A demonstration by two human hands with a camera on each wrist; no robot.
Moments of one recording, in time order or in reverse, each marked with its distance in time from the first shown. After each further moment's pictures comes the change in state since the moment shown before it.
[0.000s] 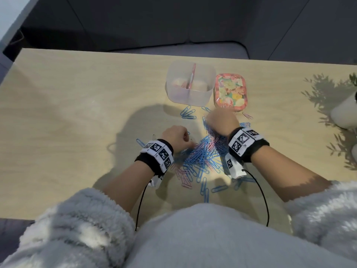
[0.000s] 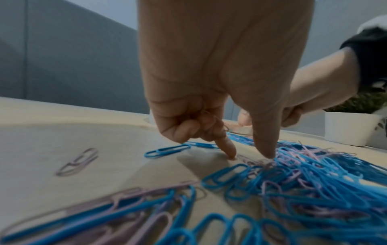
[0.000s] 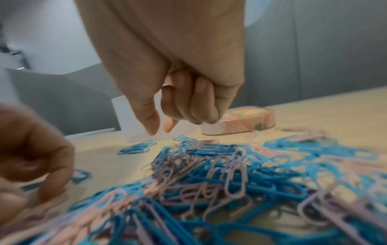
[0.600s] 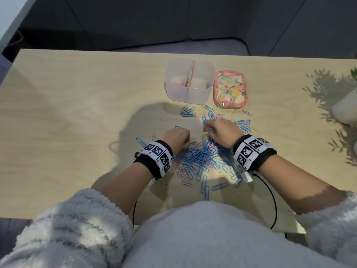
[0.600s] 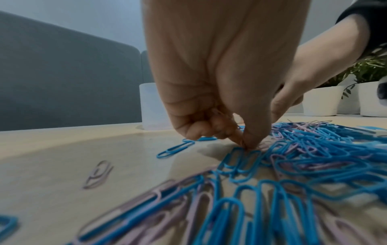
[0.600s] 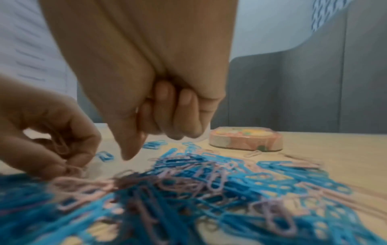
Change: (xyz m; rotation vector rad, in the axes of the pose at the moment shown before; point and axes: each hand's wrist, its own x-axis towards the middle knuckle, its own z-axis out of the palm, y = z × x) left_hand -0.005 0.003 0.002 0.315 -0.054 0.215; right_hand -0.030 0.008 0.000 -0.365 -0.196 -0.234
